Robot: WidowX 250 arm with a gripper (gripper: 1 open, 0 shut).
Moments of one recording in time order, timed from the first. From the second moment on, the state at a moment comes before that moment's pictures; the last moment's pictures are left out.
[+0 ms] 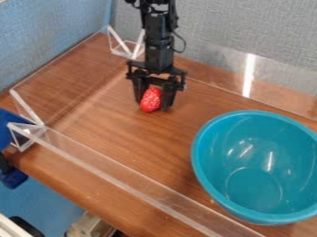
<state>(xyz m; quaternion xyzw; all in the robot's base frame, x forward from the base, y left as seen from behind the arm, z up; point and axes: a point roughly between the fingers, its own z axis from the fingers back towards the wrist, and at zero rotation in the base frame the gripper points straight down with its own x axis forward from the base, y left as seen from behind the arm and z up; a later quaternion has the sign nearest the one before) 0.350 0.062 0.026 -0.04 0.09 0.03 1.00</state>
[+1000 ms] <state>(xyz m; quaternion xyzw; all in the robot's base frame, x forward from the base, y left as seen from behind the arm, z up) 0.328 0.022 0.148 -0.02 -0.02 -0.01 1.00</state>
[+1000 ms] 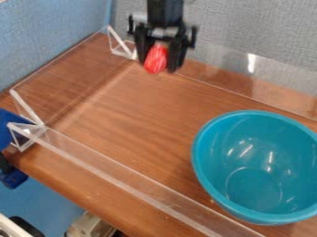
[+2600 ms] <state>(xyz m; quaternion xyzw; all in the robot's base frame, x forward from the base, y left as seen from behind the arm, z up) 0.311 -0.119 0.096 -0.03 0.03 -0.12 0.99</state>
